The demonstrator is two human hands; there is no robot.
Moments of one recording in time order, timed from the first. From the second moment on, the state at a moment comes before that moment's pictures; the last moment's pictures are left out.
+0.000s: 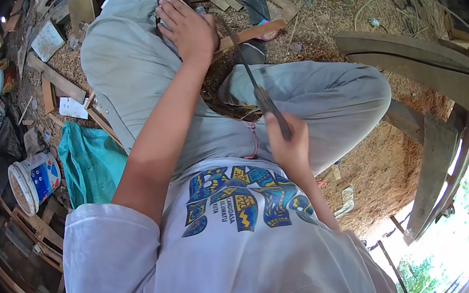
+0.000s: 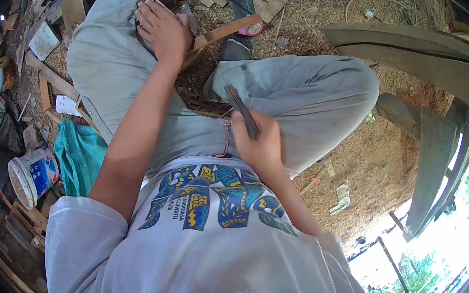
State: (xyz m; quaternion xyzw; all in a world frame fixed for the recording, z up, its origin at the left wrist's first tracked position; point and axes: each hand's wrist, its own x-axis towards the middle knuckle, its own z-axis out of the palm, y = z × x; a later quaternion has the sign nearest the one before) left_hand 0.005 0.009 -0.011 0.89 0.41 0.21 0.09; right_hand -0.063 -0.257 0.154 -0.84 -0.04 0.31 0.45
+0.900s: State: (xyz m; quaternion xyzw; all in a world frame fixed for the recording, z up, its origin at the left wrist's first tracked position) left_hand 0.003 0.007 -0.002 0.88 0.43 0.17 0.10; right_hand -0.041 -0.218 0.149 -0.80 -0.05 0.31 0.52
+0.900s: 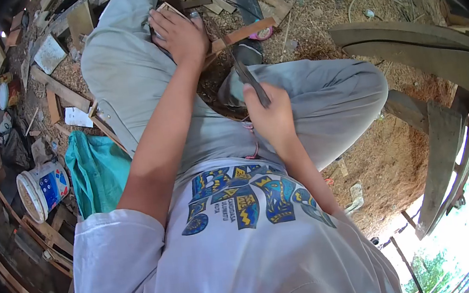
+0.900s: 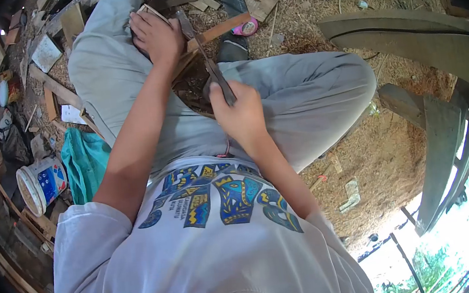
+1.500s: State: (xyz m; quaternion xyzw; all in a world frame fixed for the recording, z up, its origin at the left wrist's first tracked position) left_hand 0.003 -0.004 0.008 0.89 0.42 0.15 0.09; right_hand -0.066 -0.227 0.135 -0.79 0.01 0.32 0.53
